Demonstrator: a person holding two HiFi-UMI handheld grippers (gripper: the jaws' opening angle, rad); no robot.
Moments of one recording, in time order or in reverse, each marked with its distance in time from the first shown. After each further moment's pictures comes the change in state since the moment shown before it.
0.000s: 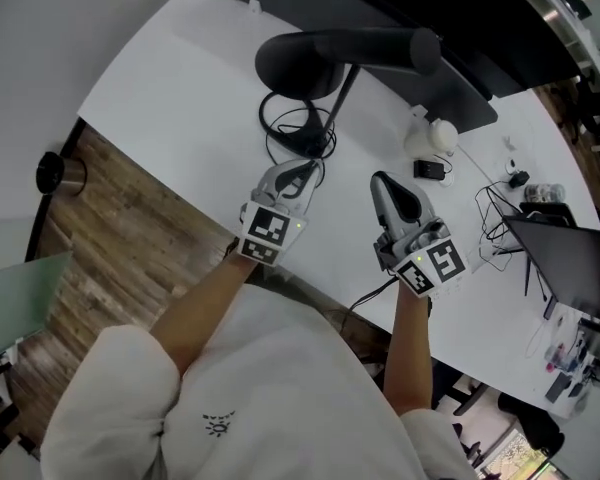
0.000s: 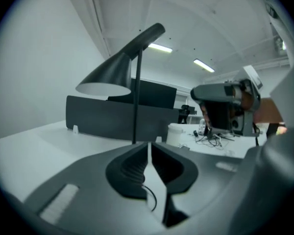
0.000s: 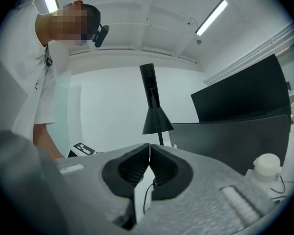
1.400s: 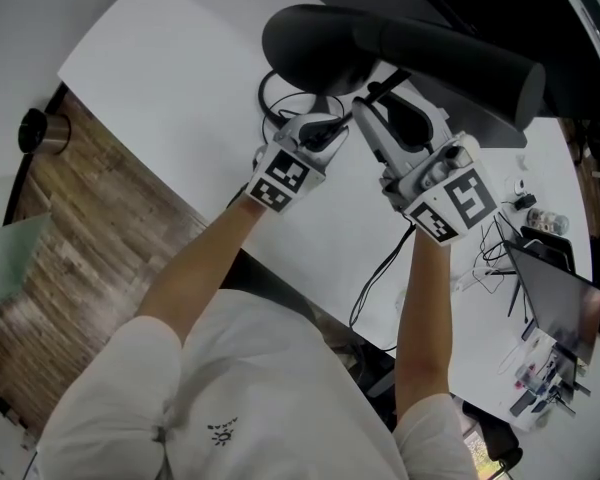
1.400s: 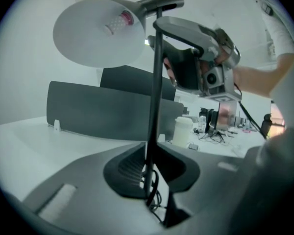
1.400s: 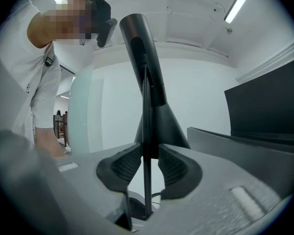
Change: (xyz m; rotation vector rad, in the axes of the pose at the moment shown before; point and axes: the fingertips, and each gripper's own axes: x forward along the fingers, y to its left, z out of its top) left arm 0.106 0.038 -0.028 0.009 -0.004 -0.112; right arm 0.132 -0.023 0.030 -0.171 0.062 0.293
